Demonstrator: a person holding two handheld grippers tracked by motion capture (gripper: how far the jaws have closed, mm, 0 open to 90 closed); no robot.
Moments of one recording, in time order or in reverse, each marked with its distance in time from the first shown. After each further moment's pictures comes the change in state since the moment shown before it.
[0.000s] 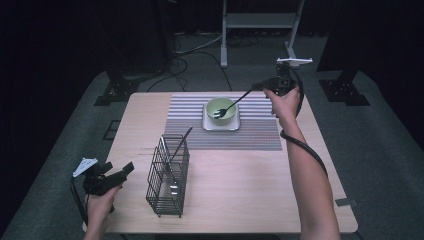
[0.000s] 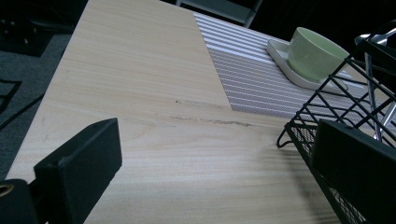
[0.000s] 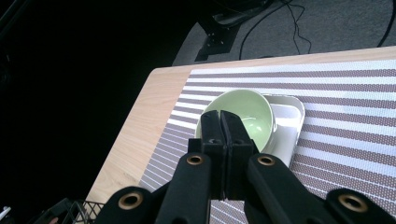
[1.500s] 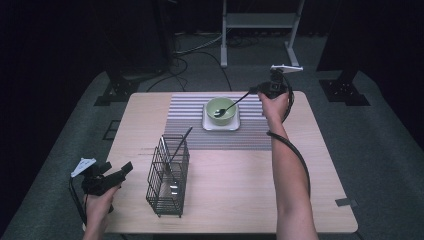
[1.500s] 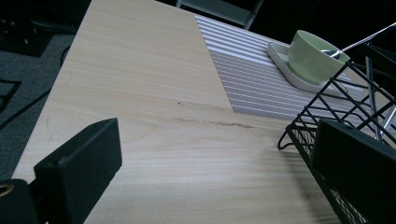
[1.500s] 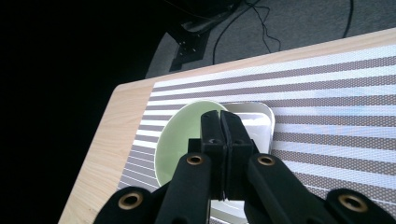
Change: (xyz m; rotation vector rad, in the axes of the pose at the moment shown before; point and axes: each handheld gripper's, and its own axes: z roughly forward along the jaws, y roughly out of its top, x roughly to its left) left arm 0.003 0.001 -0.001 -0.008 -0.002 -0.010; right arm -0.032 -0.004 0.045 -0.044 -0.100 0.099
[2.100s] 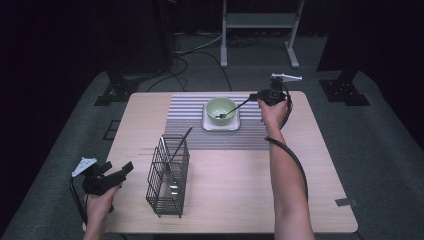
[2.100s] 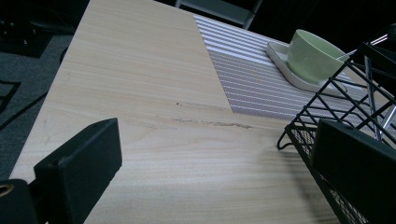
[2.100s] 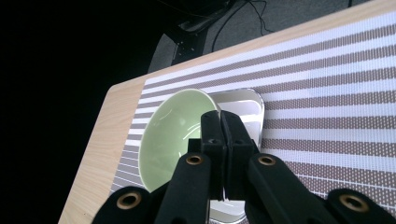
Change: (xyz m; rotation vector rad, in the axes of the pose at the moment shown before) left arm -0.001 0.000 0.001 0.003 -0.002 0.009; right arm -0.023 -0.019 0.016 -0.005 0.003 0.059
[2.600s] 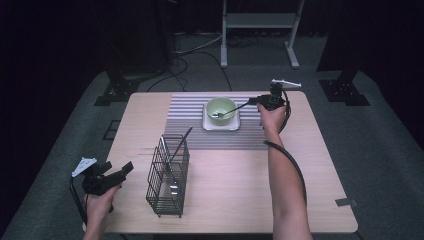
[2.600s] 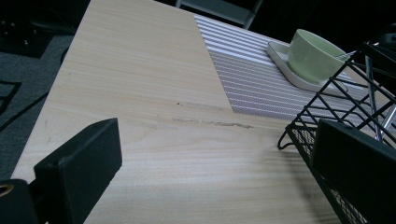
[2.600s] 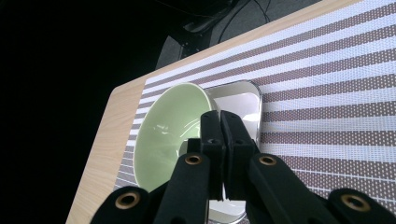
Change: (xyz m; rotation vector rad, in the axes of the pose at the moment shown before) left arm 0.000 0.000 0.000 0.001 0.002 0.002; right arm -0.015 -0.011 0.009 -0.007 0.034 0.040
